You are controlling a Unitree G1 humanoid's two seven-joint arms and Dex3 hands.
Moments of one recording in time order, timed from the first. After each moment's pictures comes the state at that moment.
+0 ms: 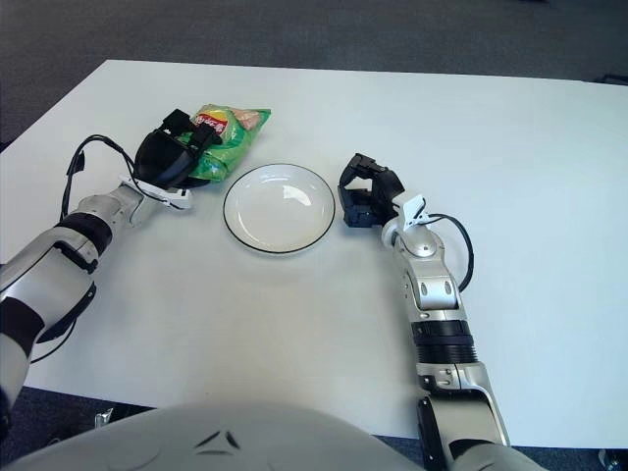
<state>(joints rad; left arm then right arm) -0.90 0.44 -0.75 1.26 0.99 -0.50 1.02 -0.22 -0.25 -0.01 0.03 0.09 0.19 0.20</state>
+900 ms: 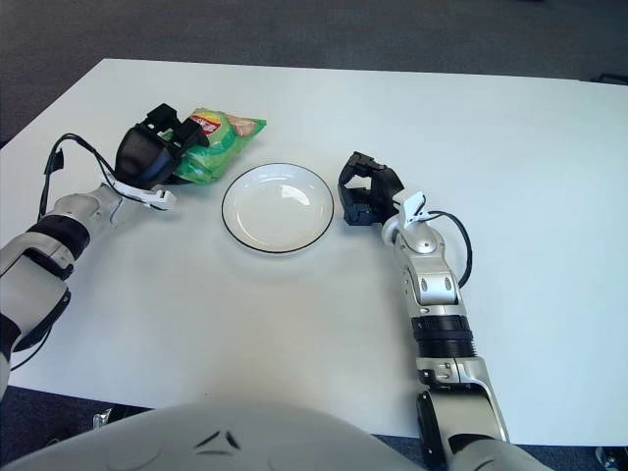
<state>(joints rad) -0.84 0.58 -0.63 1.02 0.93 -0.68 1.14 -0.25 -0.25 -0.01 0.08 0.09 0.17 0.23</state>
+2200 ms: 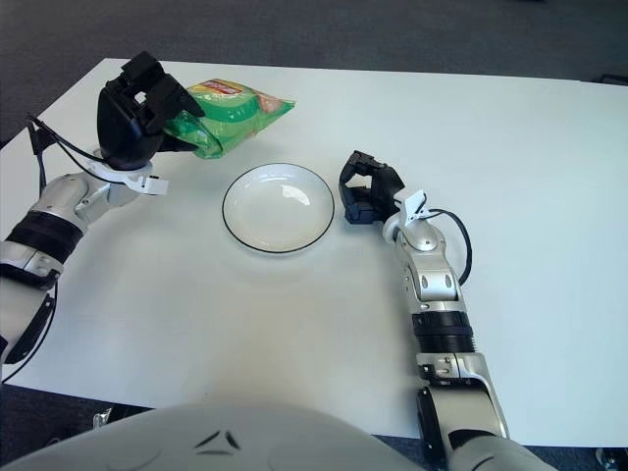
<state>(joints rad) -0.74 0.58 -0.41 0.54 1.00 -0.69 1.22 -0.26 -0.25 -0.01 0.11 0.09 0.15 0.24</state>
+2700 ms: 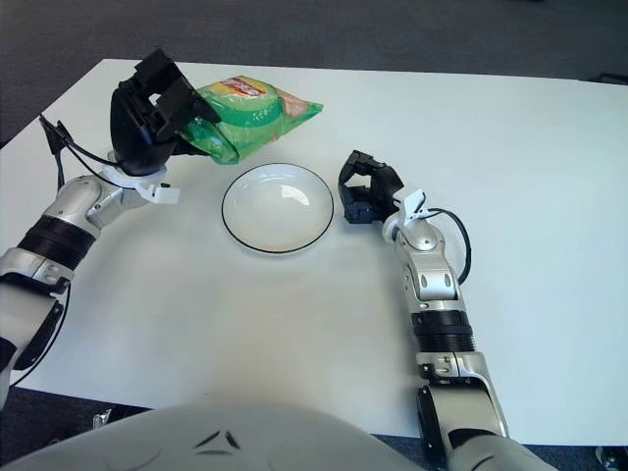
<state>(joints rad) -0.71 0.55 -0.40 0.45 1.00 -0.73 1.19 -0.26 -0.25 -0.01 0.12 0.09 0.15 0.24</state>
